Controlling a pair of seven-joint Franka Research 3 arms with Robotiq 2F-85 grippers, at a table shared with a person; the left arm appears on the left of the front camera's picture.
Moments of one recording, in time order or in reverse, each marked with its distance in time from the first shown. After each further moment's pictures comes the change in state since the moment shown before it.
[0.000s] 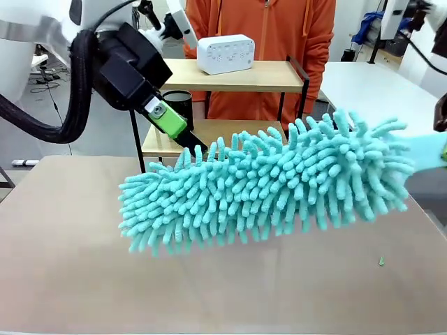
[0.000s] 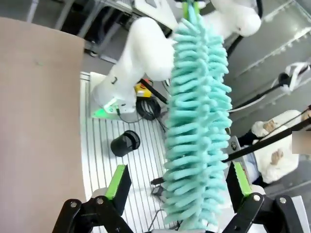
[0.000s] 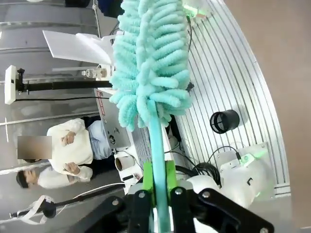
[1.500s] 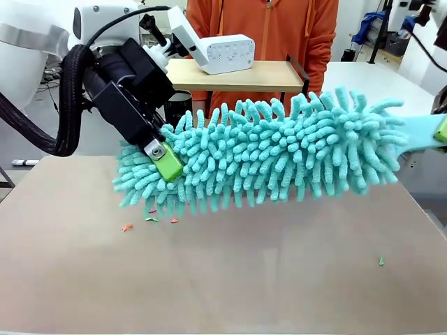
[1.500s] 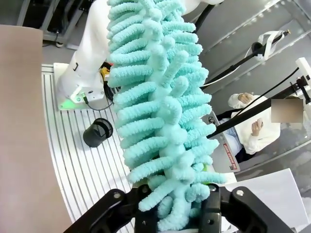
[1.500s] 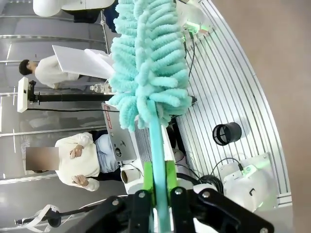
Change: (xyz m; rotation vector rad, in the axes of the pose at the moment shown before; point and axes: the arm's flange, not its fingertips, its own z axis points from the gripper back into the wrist) left arm -0.011 -0.006 -0.024 -0.152 0.110 -0.045; right arm -0.006 -0.013 0.016 0.037 -0.091 -0.013
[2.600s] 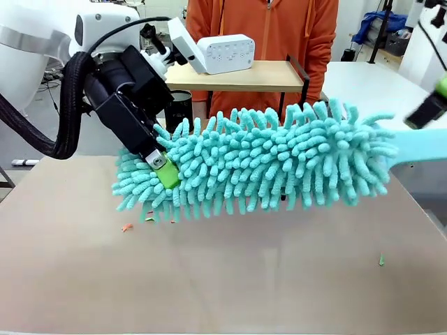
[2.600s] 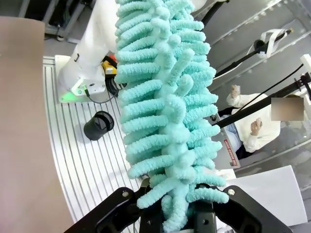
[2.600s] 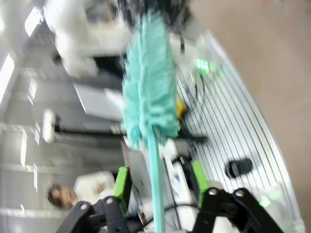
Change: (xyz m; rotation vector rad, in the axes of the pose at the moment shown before) left arm -0.007 0.007 0.002 0.005 0.025 0.024; right arm -0.023 -0.037 0.030 0.123 -0.311 -0.075
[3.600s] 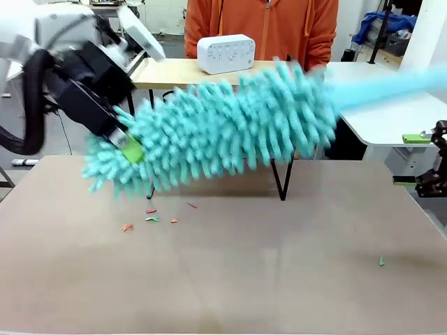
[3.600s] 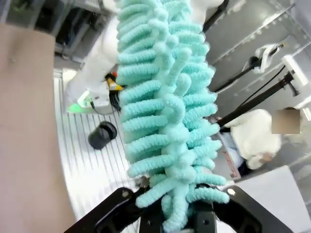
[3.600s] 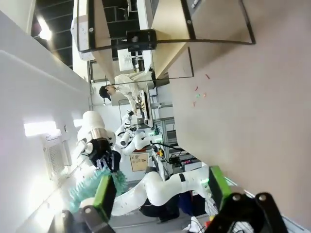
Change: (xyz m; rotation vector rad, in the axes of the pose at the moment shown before) left arm -0.042 -0.018 0.054 0.030 -0.166 -0.048; right arm -0.113 -0.225 0.040 0.108 -0.796 -0.573
